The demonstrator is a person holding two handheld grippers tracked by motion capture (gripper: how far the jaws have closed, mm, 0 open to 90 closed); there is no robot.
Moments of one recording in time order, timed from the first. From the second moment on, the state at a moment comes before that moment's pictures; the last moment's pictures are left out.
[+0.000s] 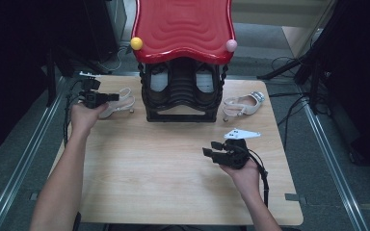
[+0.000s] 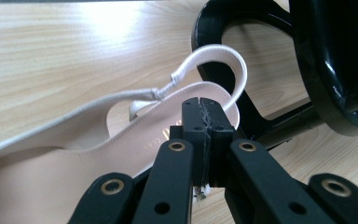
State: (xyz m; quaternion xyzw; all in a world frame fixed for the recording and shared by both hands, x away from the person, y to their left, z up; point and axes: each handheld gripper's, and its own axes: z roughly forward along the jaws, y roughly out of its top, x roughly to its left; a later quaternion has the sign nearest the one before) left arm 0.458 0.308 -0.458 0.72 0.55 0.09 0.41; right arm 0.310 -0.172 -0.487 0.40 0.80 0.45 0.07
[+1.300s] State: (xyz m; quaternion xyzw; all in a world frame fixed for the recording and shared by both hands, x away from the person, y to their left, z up) left arm 0.421 0.324 -0.495 0.72 0.57 0.07 0.38; right arm 0.321 -0.165 -0.488 0.40 0.80 0.45 0.06
